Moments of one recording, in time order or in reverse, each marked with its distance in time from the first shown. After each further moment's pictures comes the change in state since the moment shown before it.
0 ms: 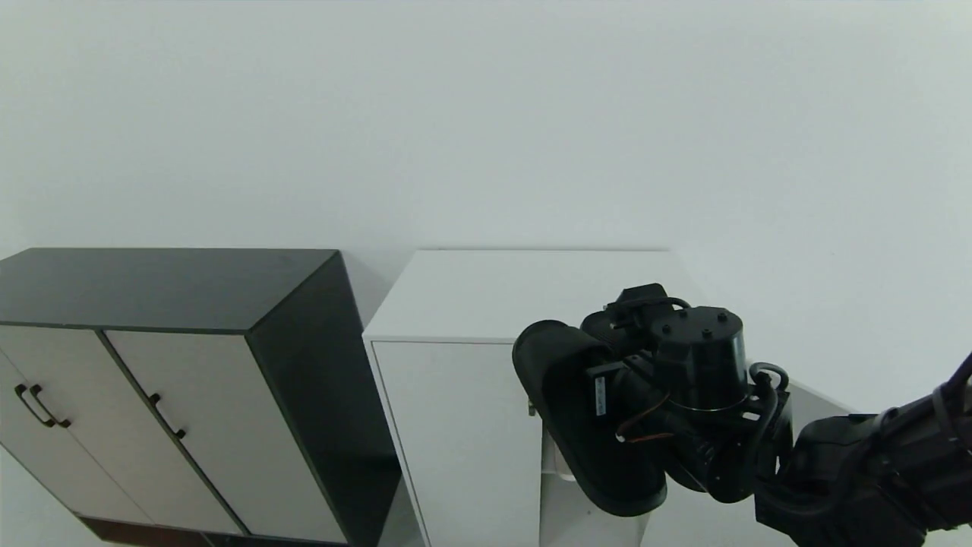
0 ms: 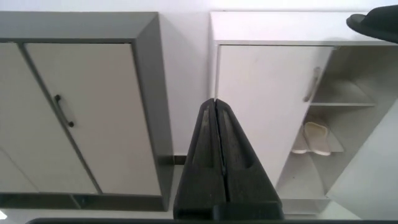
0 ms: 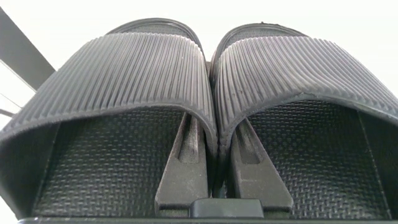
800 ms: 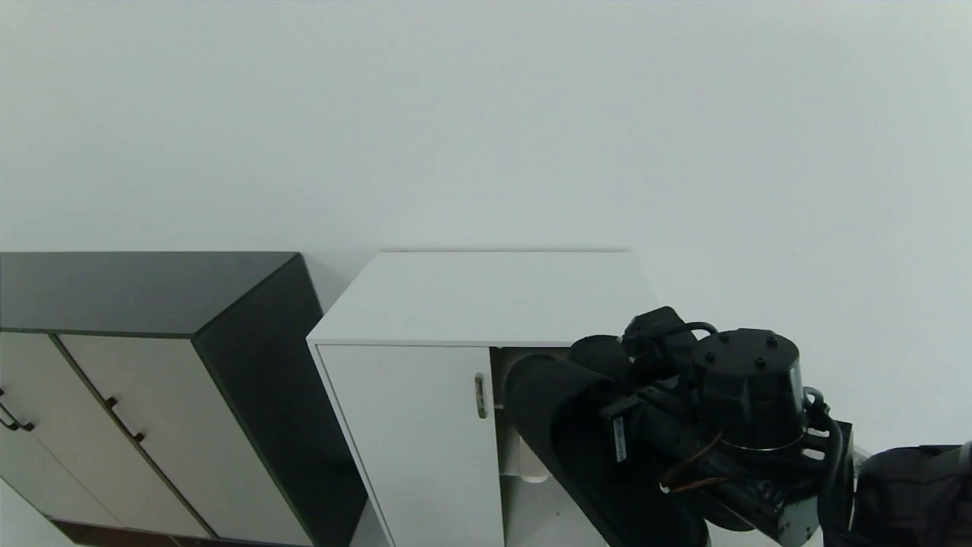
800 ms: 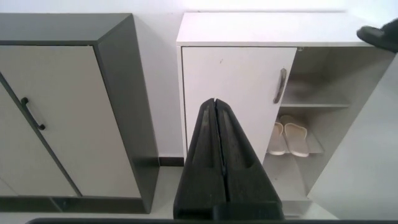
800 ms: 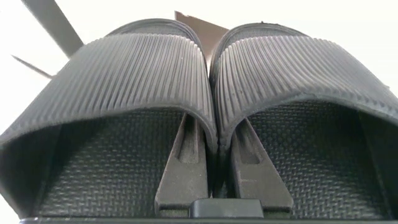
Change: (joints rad) left arm 0.000 0.000 0.000 0.000 0.000 0.000; right arm 0.043 -0.109 0.134 0.016 0.168 -0.017
